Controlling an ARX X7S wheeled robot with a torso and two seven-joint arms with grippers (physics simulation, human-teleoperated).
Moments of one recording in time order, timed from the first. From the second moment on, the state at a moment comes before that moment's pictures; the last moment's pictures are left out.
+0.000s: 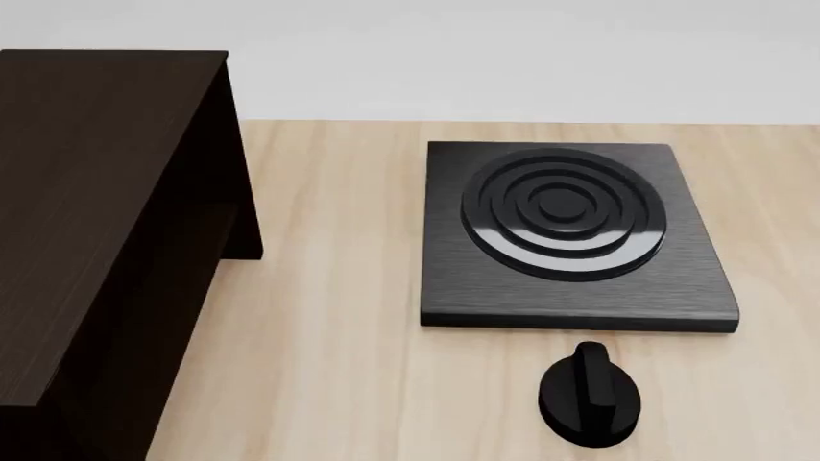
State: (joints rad) left arm 0.03 -0.49 -0.90 0.74 -0.51 -0.71 -0.30; right arm 0.22 0.91 0.86 -0.74 1.34 1.47 0.87
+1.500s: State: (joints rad) left arm 0.01 -0.51 -0.83 0.73 -0.48 -0.72 -0.35; right arm -0.23 0.80 0.87 -0.72 1.09 1.27 0.57
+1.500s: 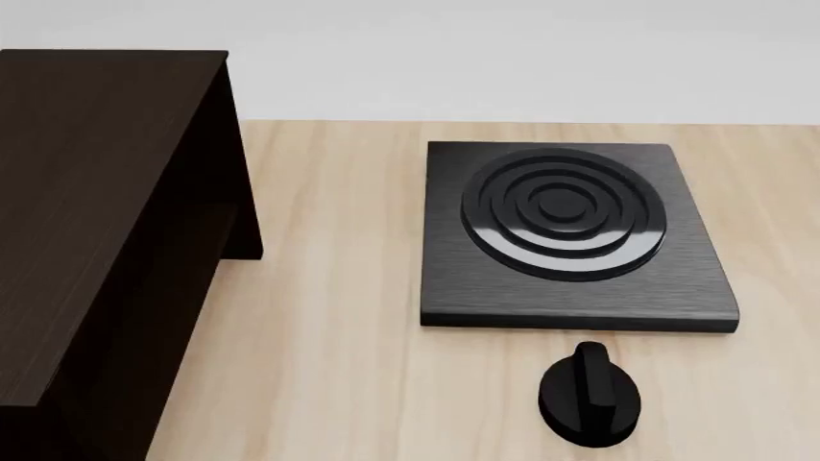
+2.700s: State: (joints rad) left arm 0.02 -0.50 -0.78 0.72 -0.47 -0.71 -0.36; right arm -0.37 0.79 0.83 -0.59 0.96 1.19 0.48
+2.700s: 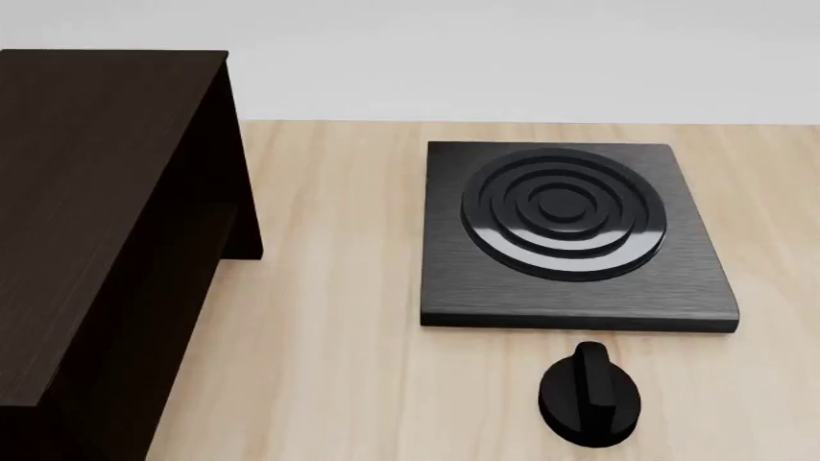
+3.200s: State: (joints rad) left arm 0.02 -0.50 -0.76 0.70 -0.46 -0.69 -0.36; right arm -0.37 0.79 0.79 -0.53 0.93 1.17 0.47
